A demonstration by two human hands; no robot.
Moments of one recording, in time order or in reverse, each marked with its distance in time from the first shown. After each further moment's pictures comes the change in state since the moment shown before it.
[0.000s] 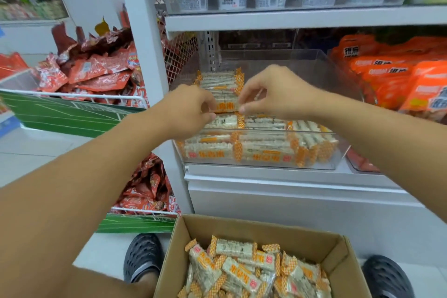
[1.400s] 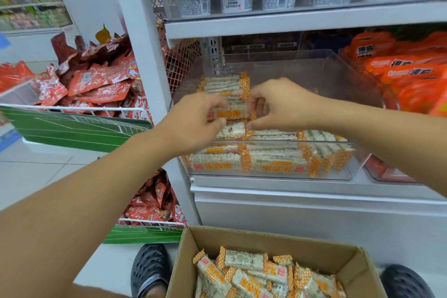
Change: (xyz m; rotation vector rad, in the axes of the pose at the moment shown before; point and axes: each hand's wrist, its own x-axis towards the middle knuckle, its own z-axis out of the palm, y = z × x) left_hand 0.005 0.001 0.011 -0.160 0.066 0.002; right_hand 0.016 0.018 0.013 -0.183 -0.053 0.007
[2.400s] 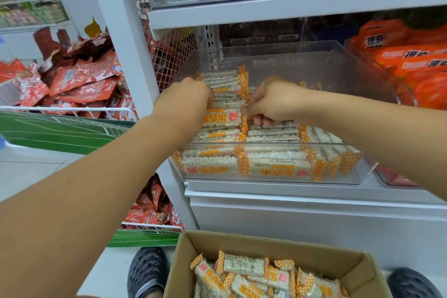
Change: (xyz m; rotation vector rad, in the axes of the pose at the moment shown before) left_hand 0.043 -0.018 0.012 0.452 0.098 -0.094; right_hand 0.028 0.017 0.023 0.513 -0.146 0.374
